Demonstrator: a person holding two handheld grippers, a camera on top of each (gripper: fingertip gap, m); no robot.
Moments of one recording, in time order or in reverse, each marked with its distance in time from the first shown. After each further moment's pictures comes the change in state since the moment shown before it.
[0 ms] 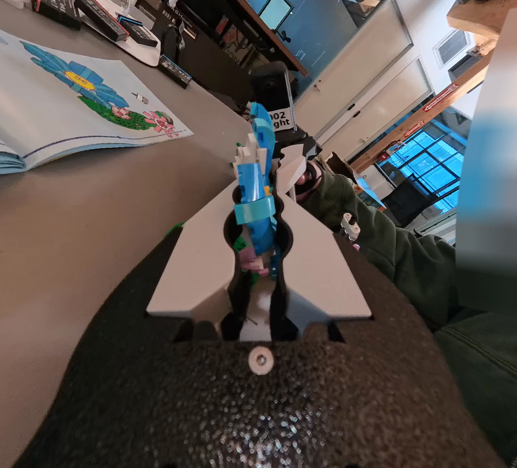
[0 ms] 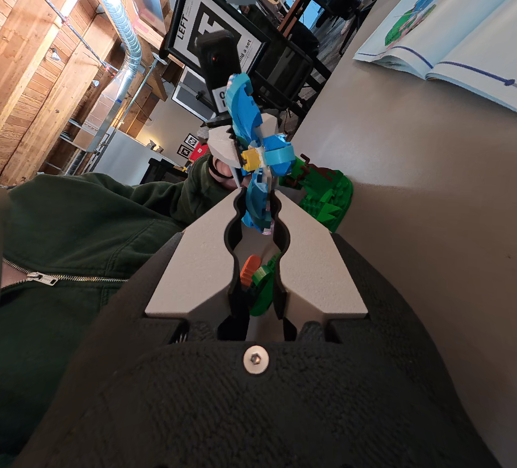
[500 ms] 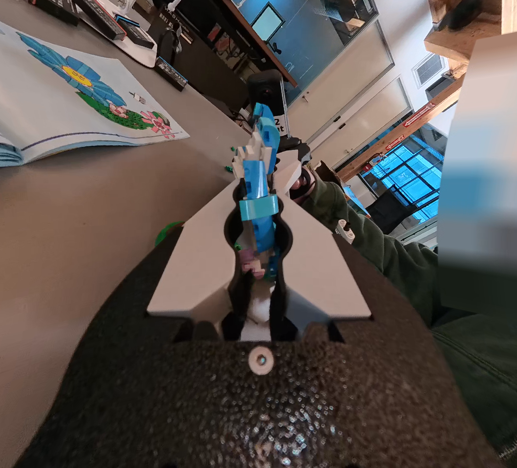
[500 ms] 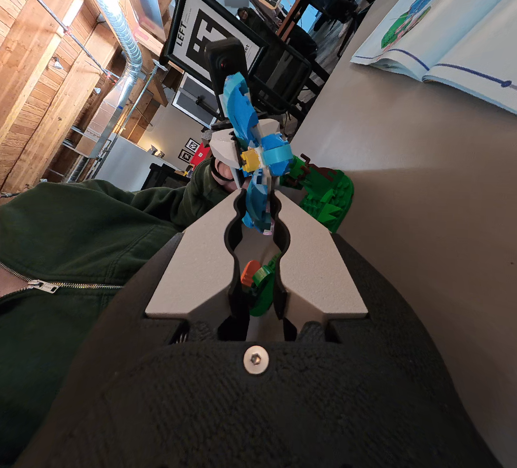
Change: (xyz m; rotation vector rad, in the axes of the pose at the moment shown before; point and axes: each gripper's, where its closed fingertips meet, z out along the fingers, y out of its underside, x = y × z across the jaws) left arm -0.002 -0.003 -0.001 0.028 0.039 -0.055; right arm 0.002 -0.003 0.003 0.013 0.003 0.018
